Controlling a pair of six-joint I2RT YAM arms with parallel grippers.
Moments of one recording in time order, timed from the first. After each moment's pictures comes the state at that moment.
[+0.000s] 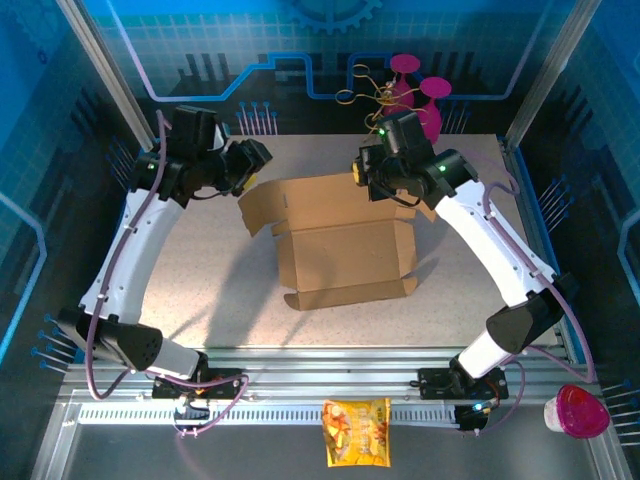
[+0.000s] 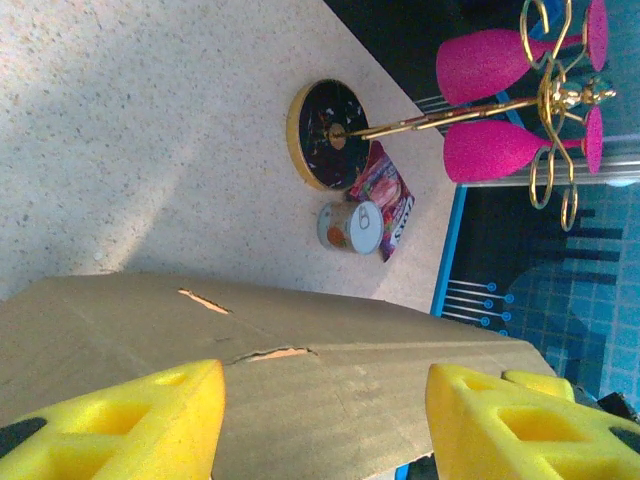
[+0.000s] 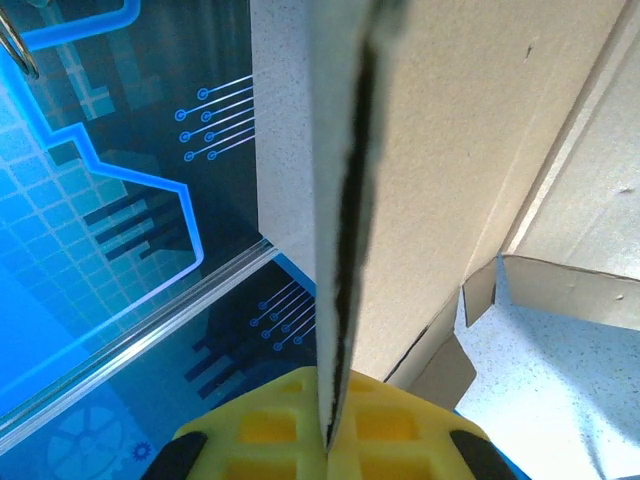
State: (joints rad) left arm -0.23 1.46 1.74 -0.99 0.33 -0.98; right arm 0.55 1.58 1.81 -0.93 -0.04 1.88
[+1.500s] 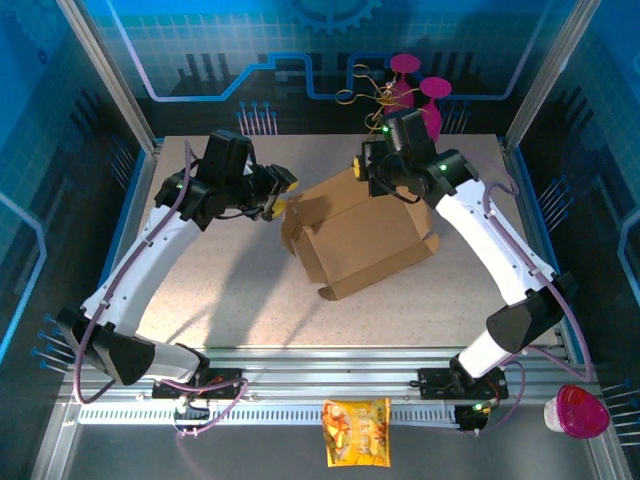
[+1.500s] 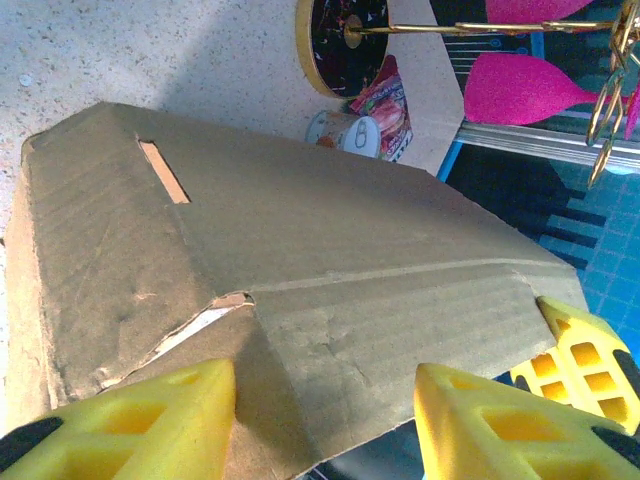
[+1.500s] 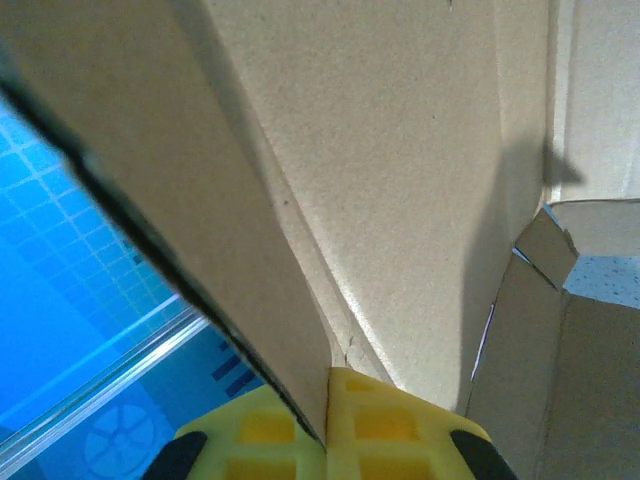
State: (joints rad) left arm -0.40 1.39 1.56 -0.89 0.31 -1.33; right arm 0.53 1.58 1.78 -0.87 -0.06 1.90
